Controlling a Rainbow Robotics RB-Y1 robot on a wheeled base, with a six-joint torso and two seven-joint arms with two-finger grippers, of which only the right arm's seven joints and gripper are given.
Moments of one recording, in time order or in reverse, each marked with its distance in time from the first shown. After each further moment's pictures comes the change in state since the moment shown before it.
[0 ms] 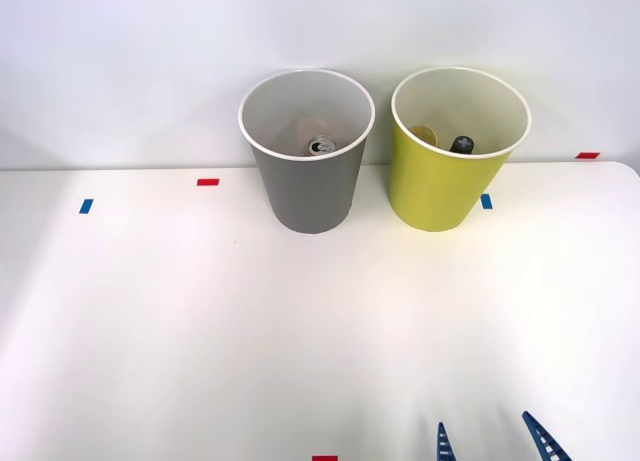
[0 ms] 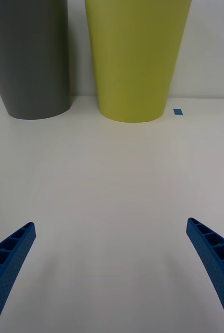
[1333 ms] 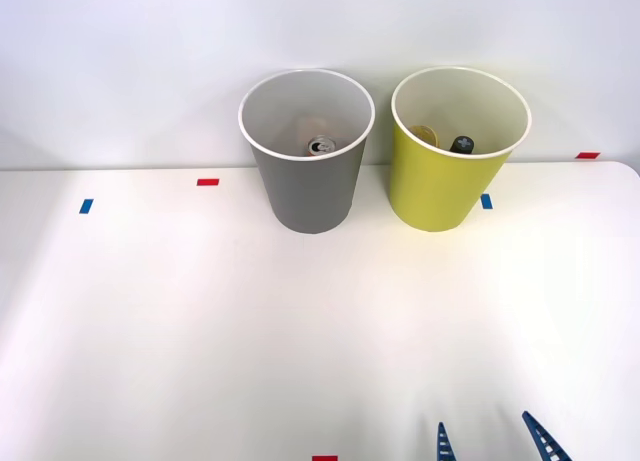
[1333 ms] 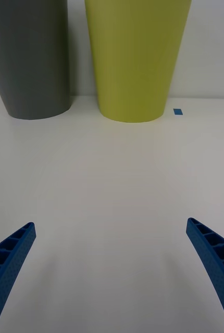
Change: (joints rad) arm 0.000 0.000 0.000 0.000 0.000 0.000 0.000
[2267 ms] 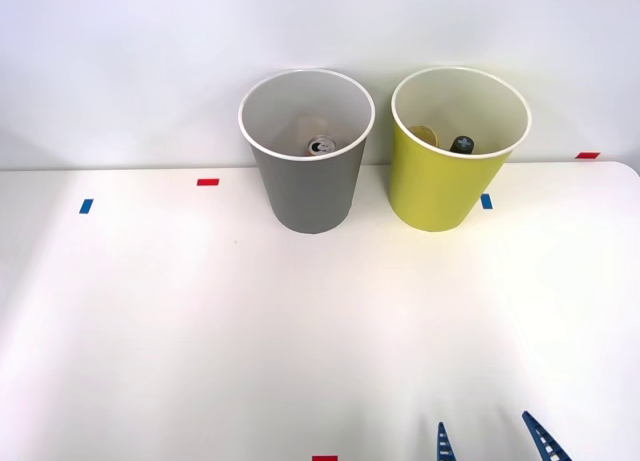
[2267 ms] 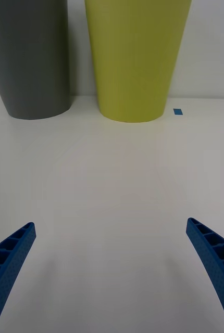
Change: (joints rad) arm 0.000 0.000 0.000 0.000 0.000 0.000 0.000
